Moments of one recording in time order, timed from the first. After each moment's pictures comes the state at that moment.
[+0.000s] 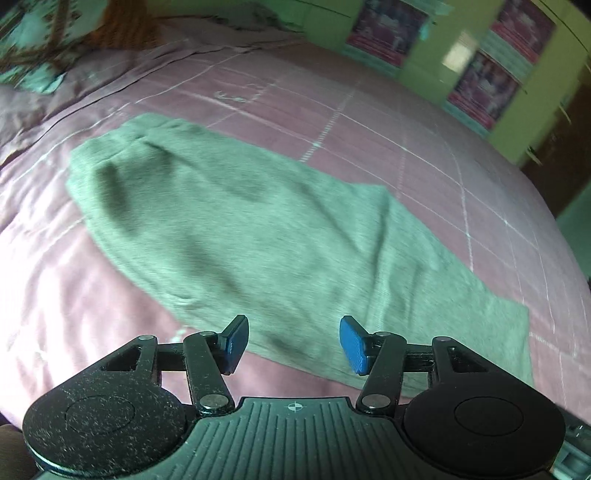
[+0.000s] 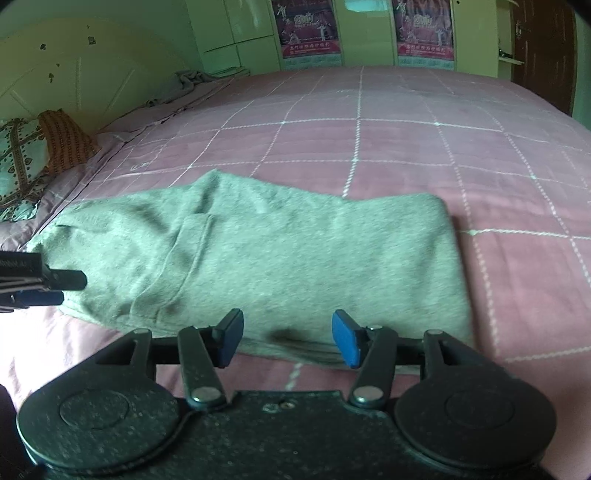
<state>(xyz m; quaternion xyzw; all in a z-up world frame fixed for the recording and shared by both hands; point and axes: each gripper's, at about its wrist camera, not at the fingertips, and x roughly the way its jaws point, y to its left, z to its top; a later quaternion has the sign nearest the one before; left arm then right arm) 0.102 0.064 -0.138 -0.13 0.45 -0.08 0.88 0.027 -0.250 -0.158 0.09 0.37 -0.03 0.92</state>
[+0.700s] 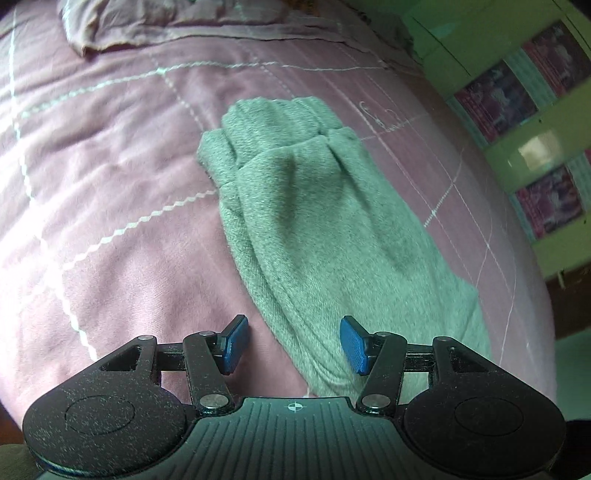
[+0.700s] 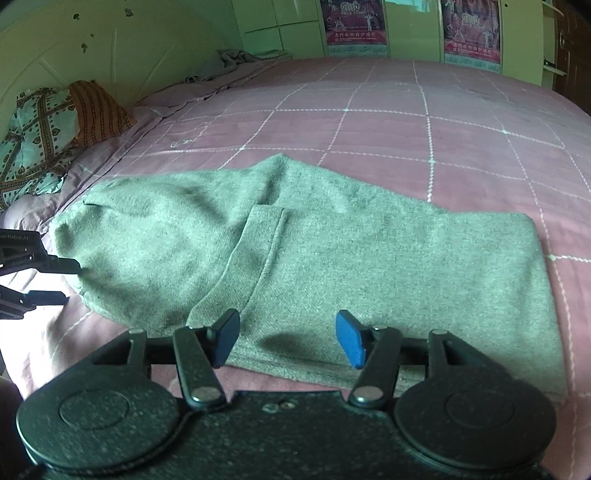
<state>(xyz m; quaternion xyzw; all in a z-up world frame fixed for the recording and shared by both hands) 0.154 0.177 -0.201 -0.33 0.47 0.02 0.82 0.072 -0.199 -0.168 0.07 0.39 0.02 0.92</state>
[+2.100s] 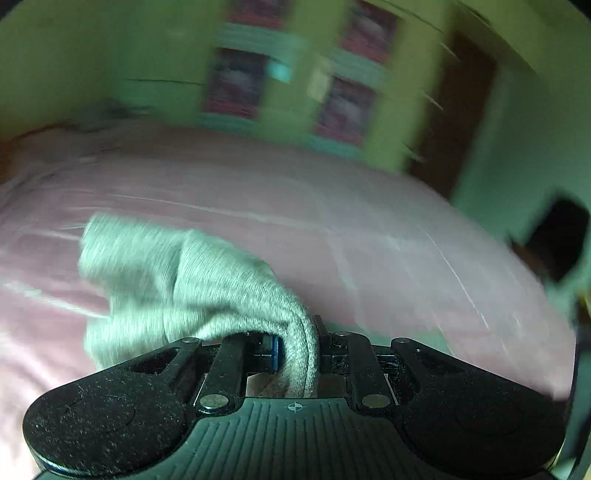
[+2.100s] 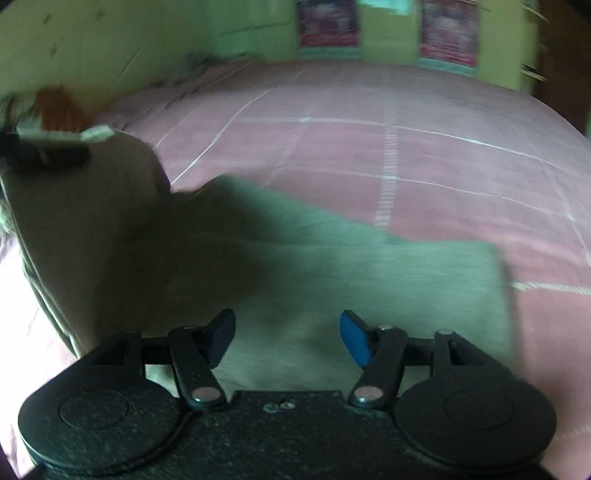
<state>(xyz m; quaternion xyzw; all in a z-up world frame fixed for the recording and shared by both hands) 0.174 -0.083 -0.116 -0.01 0.31 -0.30 0.90 0.085 -0.254 -0.154 0.06 0.38 -0.03 0.92</state>
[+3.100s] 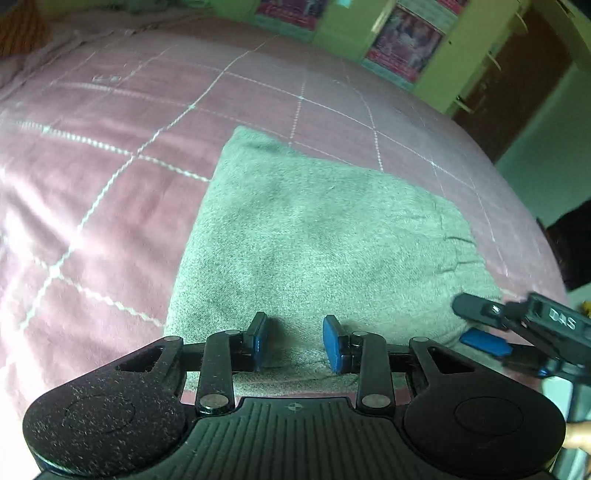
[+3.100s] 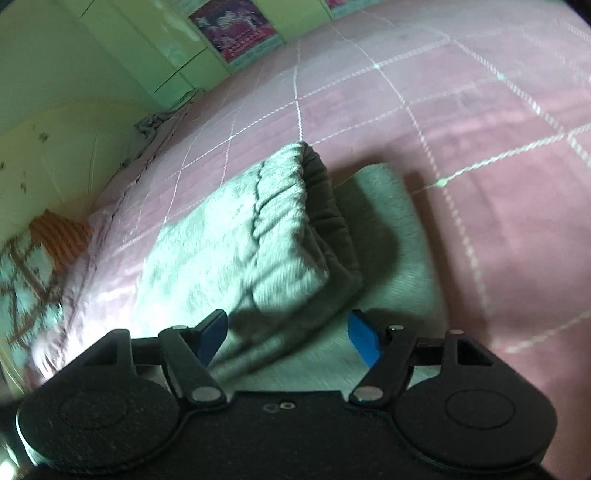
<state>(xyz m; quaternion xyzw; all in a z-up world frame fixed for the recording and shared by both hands) 0.154 -0.061 -0.198 -0.09 0.46 -0.22 0.85 0.048 -0.350 -0.166 0.31 0.37 -0.03 0.87</state>
